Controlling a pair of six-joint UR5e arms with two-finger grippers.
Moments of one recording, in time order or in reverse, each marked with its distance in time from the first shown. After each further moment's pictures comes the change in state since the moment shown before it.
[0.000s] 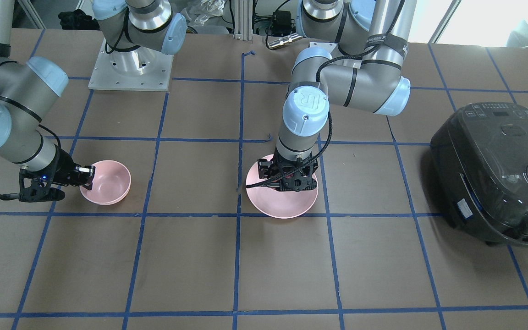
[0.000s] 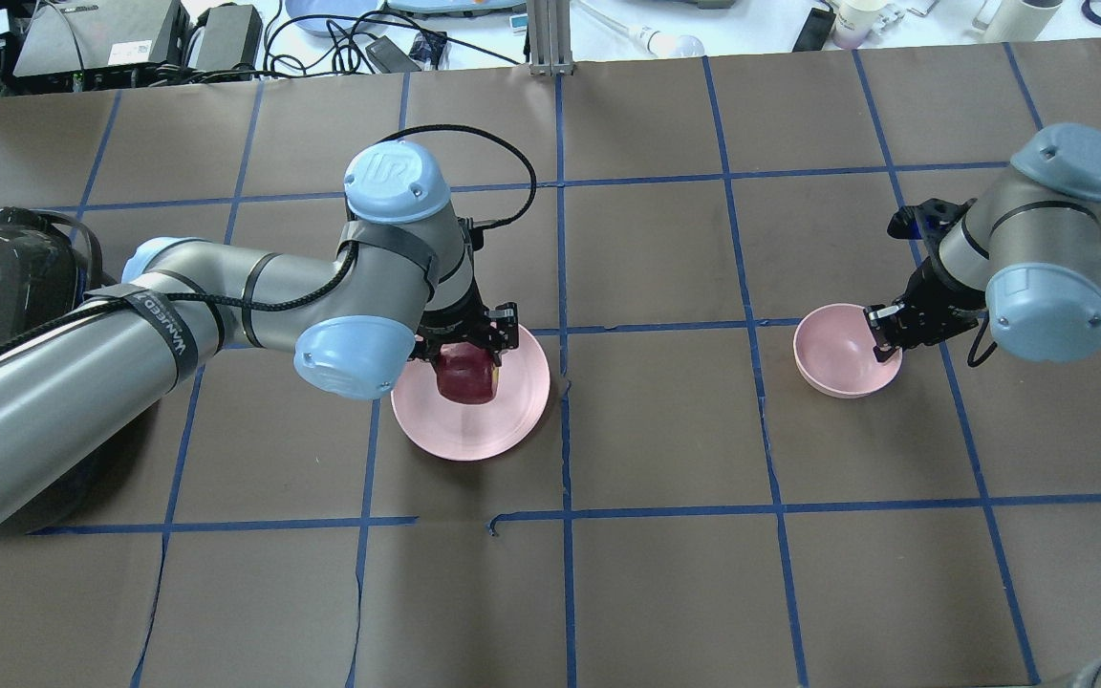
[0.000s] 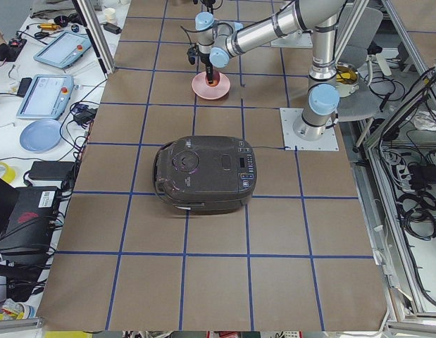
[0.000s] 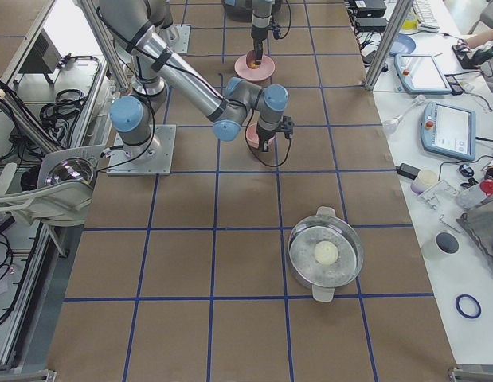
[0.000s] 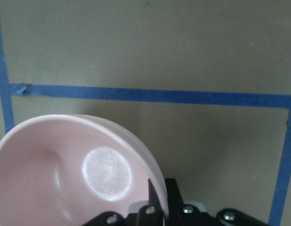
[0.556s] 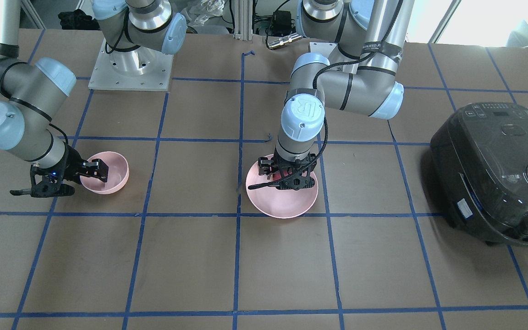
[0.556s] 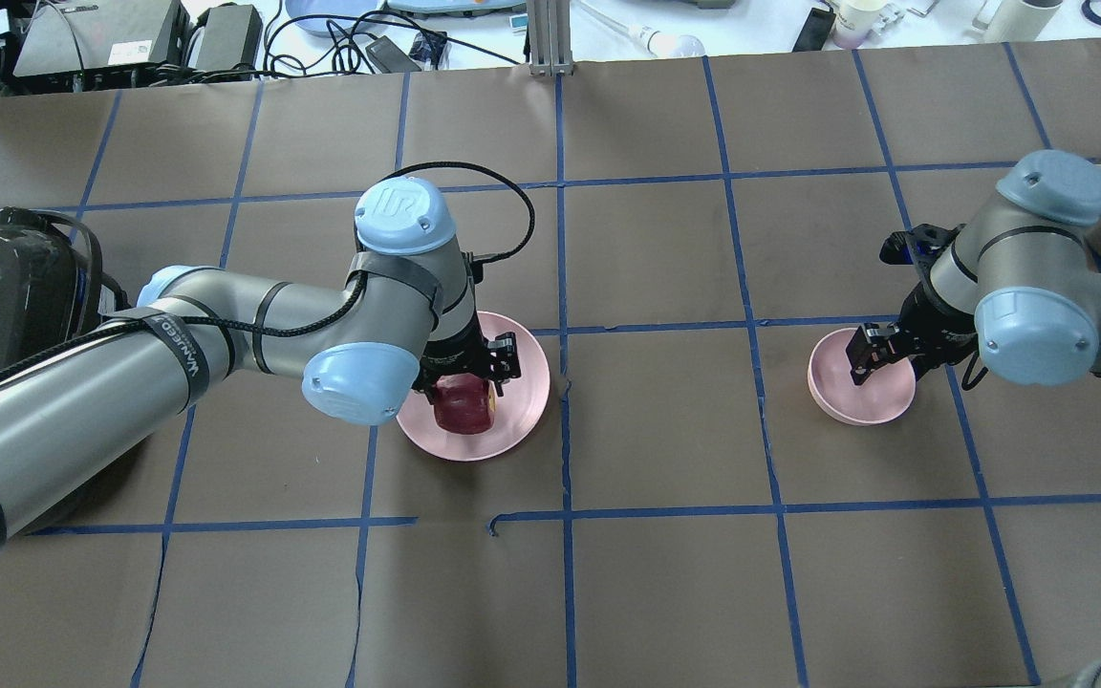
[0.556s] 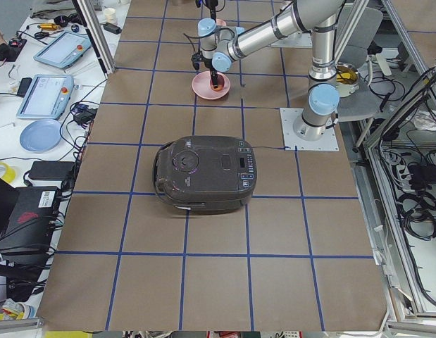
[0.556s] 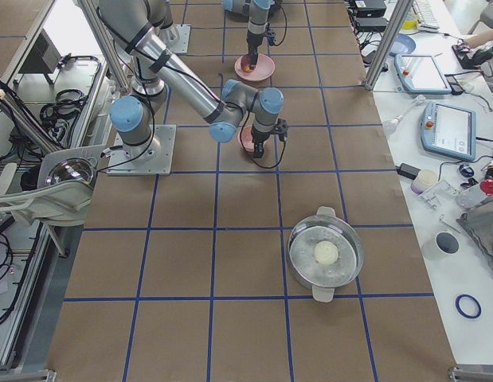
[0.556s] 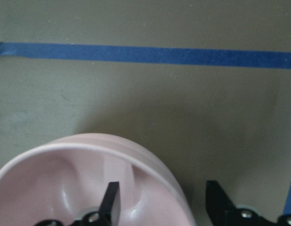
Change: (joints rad) left arm -0.003 -0.018 -0.088 0.034 0.005 -0.006; right arm -0.002 0.005 0.074 -0.039 -0.052 -0.017
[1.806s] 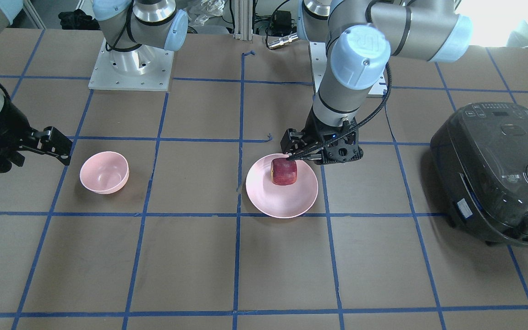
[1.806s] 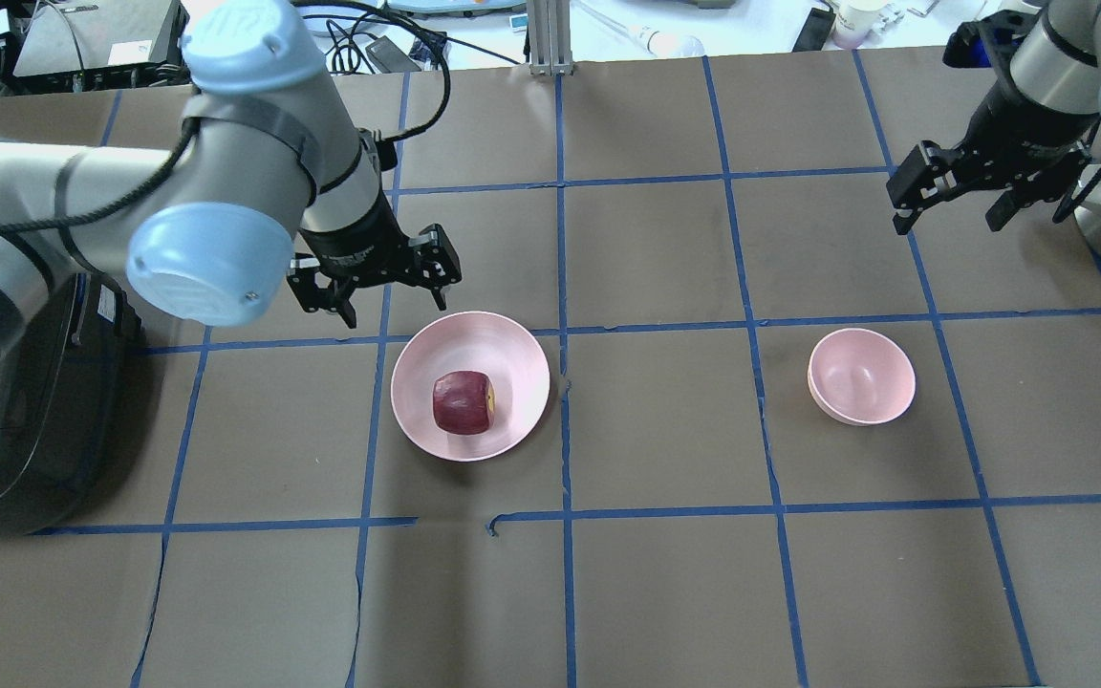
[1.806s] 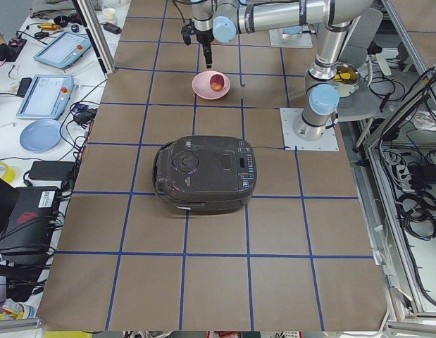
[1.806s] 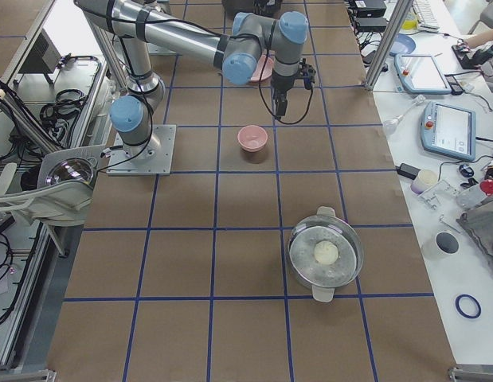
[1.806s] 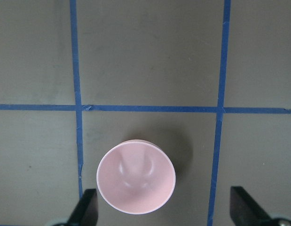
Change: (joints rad) left arm 0.089 0.177 0.147 -0.271 -0.012 -0.008; right arm 0.063 -0.118 -0.396 0.420 -0.023 0.076
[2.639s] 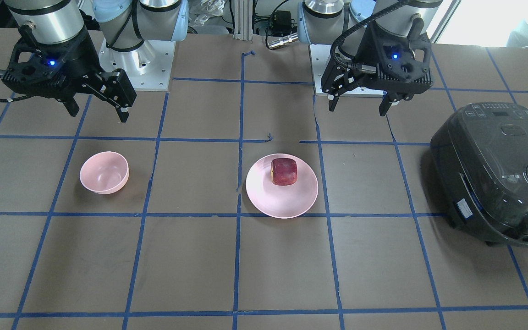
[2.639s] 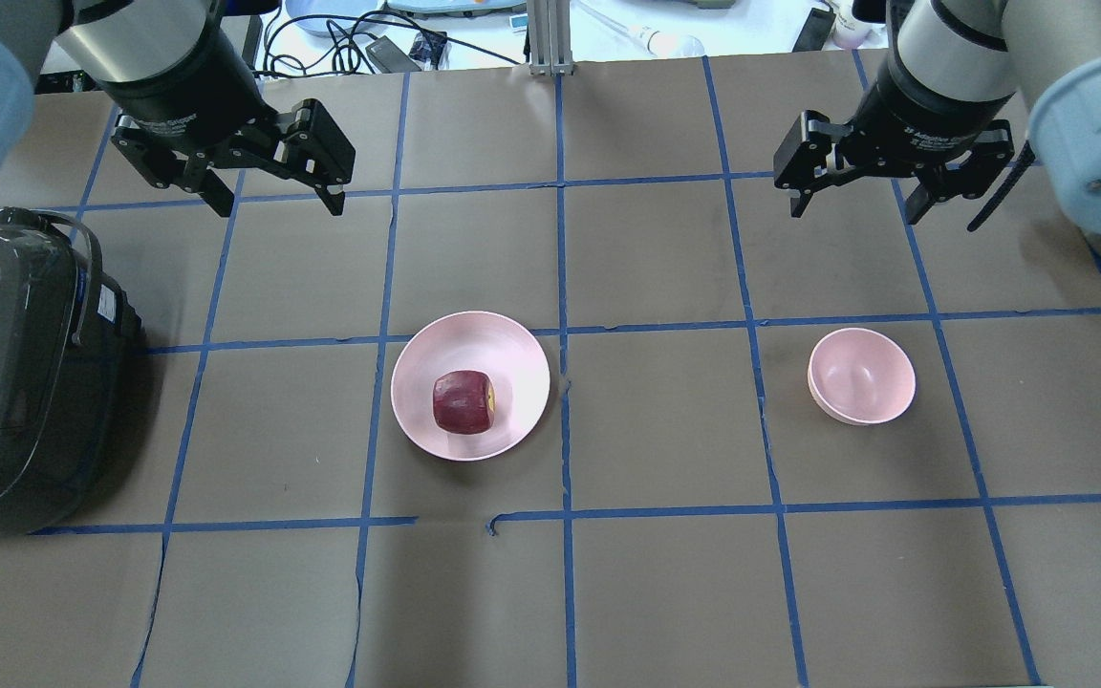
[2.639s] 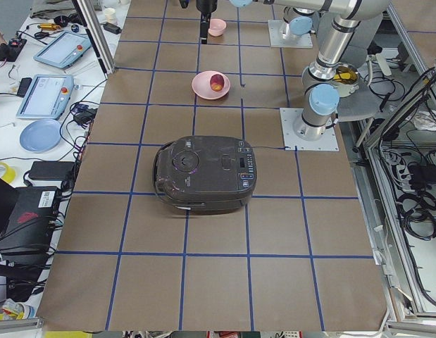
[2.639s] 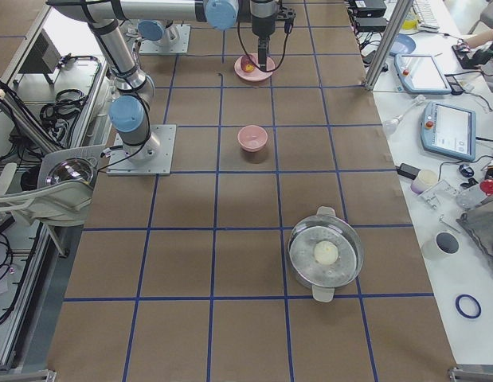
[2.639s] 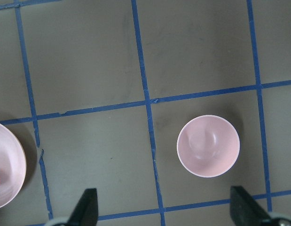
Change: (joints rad) left arm 0.101 0.148 0.296 -0.336 0.015 0.321; right arm 0.277 -0.195 -0.046 0.080 -0.032 0.445
